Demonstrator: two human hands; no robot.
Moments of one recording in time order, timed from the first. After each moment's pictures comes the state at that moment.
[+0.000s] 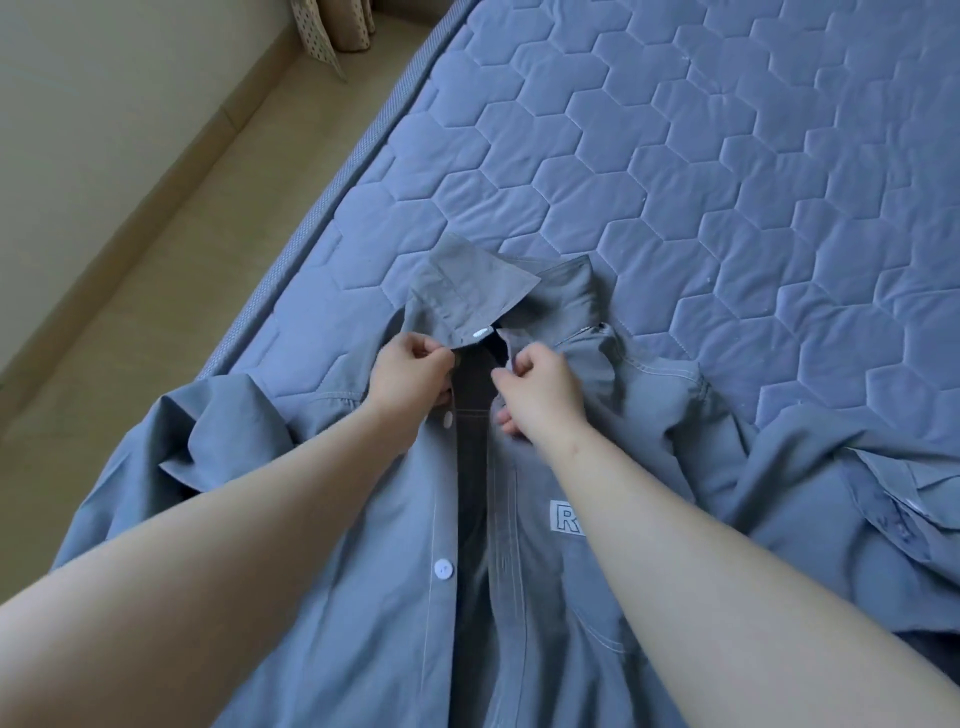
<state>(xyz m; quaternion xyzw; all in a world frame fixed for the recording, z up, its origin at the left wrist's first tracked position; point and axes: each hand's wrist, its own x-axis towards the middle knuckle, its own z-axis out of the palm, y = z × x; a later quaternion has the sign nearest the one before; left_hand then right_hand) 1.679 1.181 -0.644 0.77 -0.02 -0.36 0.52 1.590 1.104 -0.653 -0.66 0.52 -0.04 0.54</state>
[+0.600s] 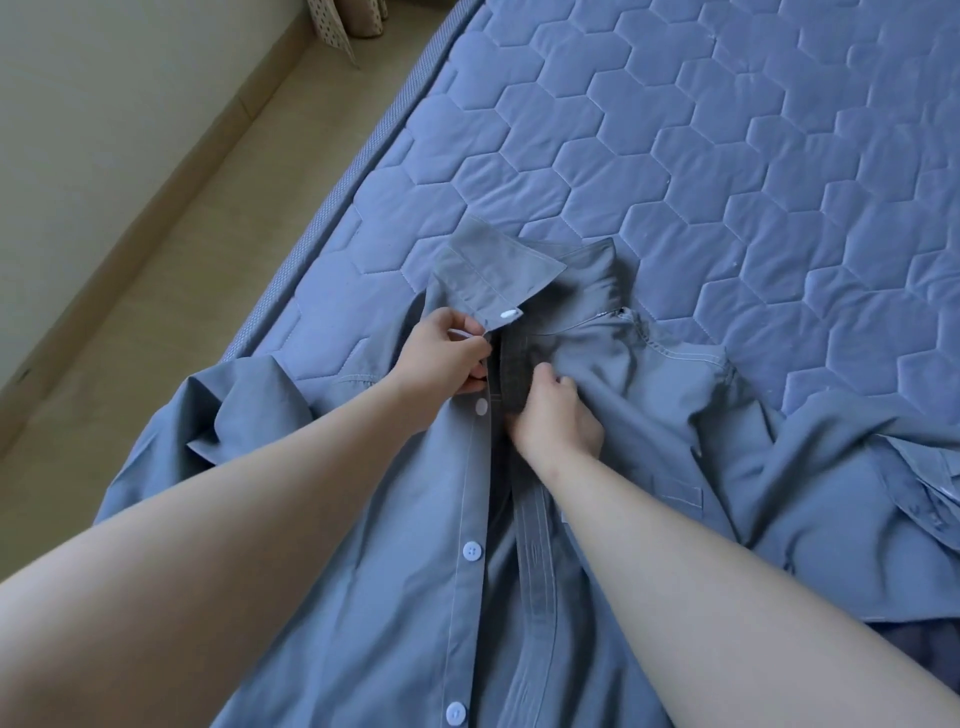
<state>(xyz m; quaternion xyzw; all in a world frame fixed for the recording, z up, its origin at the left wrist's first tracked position) 1.682 1.183 -0.633 0.75 -0.09 -0.43 0.49 1.578 1.131 -0.662 -0.81 0.50 0.13 0.27</state>
